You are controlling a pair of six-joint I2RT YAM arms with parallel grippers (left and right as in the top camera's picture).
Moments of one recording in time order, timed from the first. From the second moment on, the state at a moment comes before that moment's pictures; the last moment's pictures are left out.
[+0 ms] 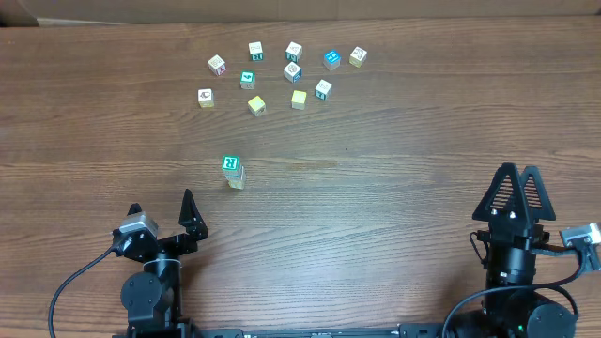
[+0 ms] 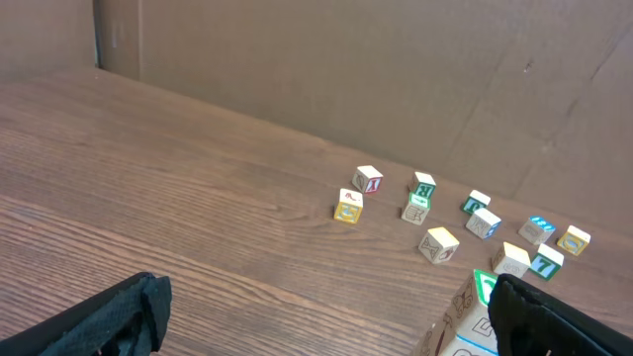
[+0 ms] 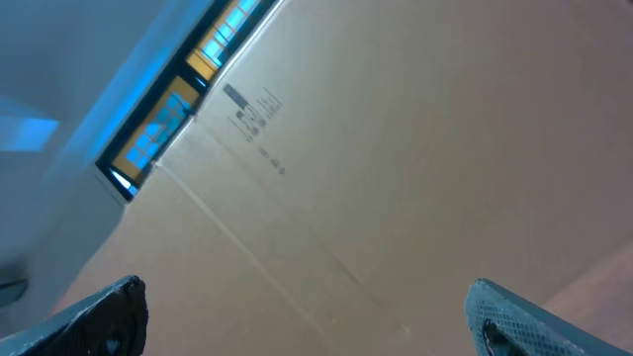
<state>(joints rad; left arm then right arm) 0.09 0.01 0.01 -0.07 -0.06 -0.28 0.19 0.14 0.32 0.23 0.28 0.78</state>
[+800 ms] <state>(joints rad) 0.09 0.01 0.01 -0.08 -0.06 -0.28 0.19 0.01 0.03 0.21 0.28 0.78</state>
